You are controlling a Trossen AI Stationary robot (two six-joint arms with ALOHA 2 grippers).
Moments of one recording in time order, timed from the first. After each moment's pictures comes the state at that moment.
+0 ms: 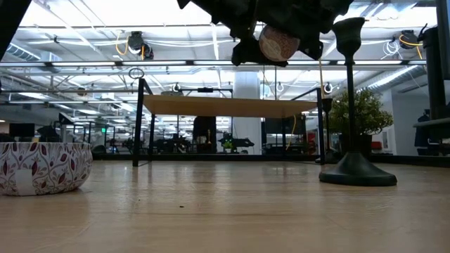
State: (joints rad) left arm 0.01 1.91 1.60 -0.31 0.10 -0.23; right arm -0.02 1.27 1.05 -0.50 -0.01 0.38
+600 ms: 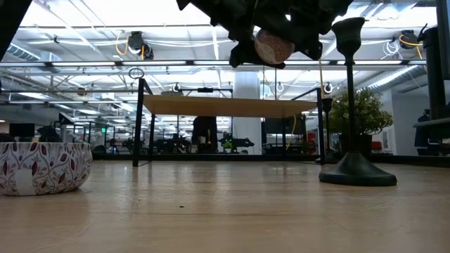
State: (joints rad) left arm 0.02 1.91 1.60 -0.34 0.10 -0.24; right arm -0.02 1.27 1.05 -0.50 0.00 0.39
